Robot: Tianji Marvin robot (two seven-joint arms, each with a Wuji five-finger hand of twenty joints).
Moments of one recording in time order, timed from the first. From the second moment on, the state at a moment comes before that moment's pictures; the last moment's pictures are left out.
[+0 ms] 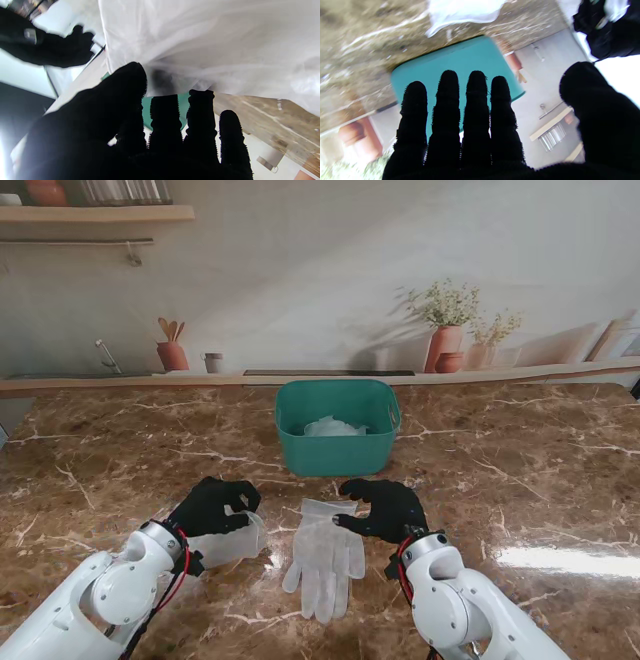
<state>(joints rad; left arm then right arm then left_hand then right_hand) 1.63 -1.09 -1.25 -1.53 0.52 -0.28 0.00 -1.68 -1.12 1.09 -1.67 -0.73 0.05 -0.22 0.75 -0.59 0.92 -0.20 0.58 -0.30 0.98 1.00 1.23 -0.08 0.31 0.54 0.81 0.09 0.52 0.74 0.01 0.11 0.89 0.86 0.28 -0.57 0.81 -0.09 0.70 -0.06 0.35 0.52 0.87 -0.06 0.33 0.45 0.79 0.01 0.40 0.47 0.40 0.10 1.00 0.65</state>
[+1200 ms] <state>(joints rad) 1.78 -1.13 -1.28 -1.82 0.31 -0.27 0.05 -1.74 -1.19 1.04 -1.72 -0.57 -0.19 -0.40 0.74 -0.61 0.89 -0.20 0.58 -0.28 0.98 0.90 1.26 -0.08 0.31 0.58 0.87 0.11 0.57 0.78 0.03 0.14 0.94 0.81 0.45 -0.63 1.03 -0.27 0.95 -0.27 0.95 0.49 1.13 -0.11 0.53 0.72 0.84 -0.02 0.64 0.61 0.42 0.10 1.11 0.83</state>
